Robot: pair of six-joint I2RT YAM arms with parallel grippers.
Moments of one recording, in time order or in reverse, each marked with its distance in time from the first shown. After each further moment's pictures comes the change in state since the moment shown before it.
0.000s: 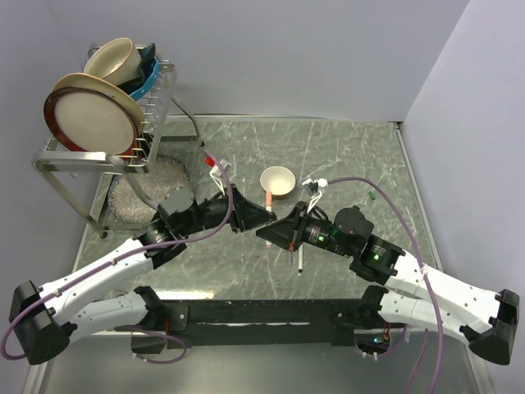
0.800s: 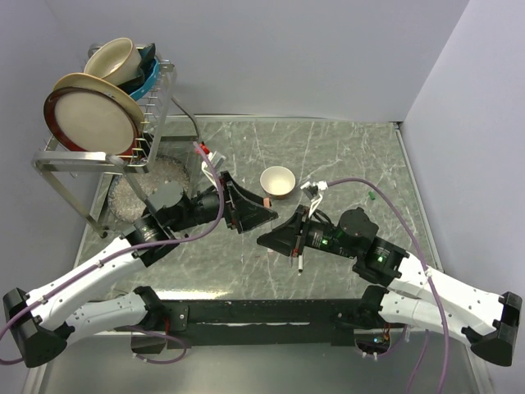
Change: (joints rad) left arm -0.007 -0.030 0.130 -0.101 -0.002 0.130; right arm 0.011 -0.029 0.002 -0.006 -0.095 -0.001
